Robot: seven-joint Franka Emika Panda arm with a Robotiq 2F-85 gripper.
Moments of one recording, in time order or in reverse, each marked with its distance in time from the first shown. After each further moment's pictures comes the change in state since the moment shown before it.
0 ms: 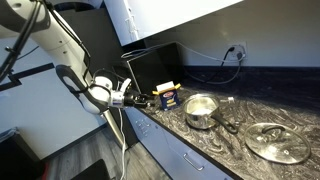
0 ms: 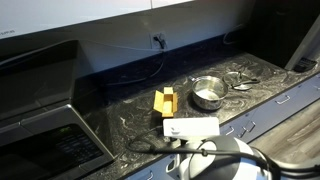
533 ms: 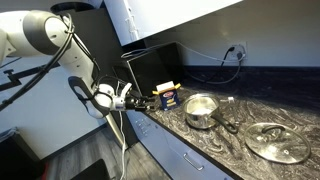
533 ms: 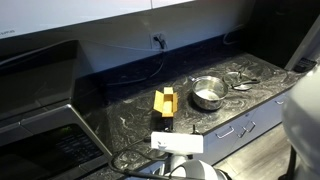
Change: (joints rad) arm 0.066 0.201 0.011 0.195 0.008 -0.180 0.060
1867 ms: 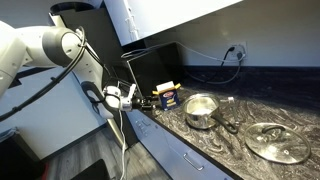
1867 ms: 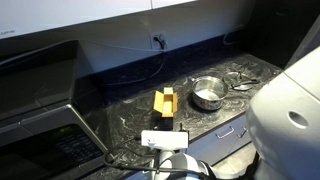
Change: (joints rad) arm -0.002 0.125 -0.021 0.155 -0.109 0.050 0.000
